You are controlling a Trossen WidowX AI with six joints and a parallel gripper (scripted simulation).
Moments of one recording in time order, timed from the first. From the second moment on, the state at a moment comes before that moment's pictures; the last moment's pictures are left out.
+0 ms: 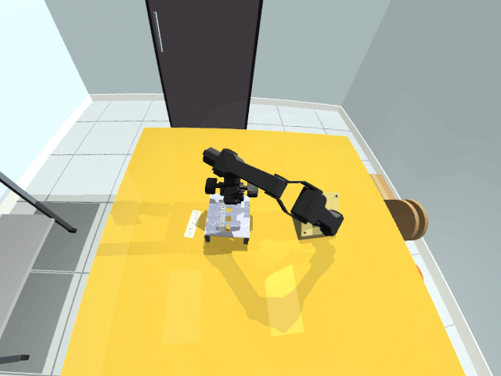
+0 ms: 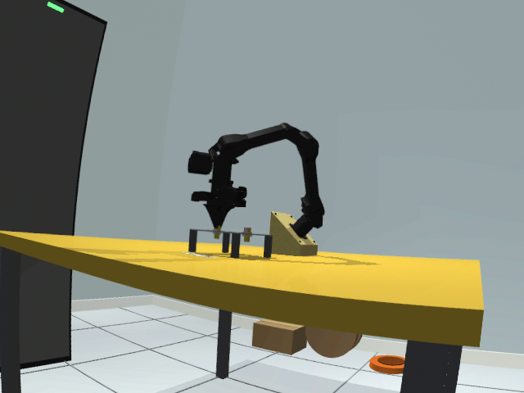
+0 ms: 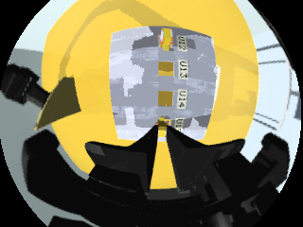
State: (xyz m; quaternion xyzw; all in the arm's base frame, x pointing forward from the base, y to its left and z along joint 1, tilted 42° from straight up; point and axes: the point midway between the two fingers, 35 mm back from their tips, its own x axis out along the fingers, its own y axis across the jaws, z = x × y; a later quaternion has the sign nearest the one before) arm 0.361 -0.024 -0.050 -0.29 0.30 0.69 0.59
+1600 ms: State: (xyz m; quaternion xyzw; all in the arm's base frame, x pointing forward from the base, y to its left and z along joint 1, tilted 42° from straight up) arm 0.359 -0.025 -0.050 -0.30 0.29 0.68 0.61
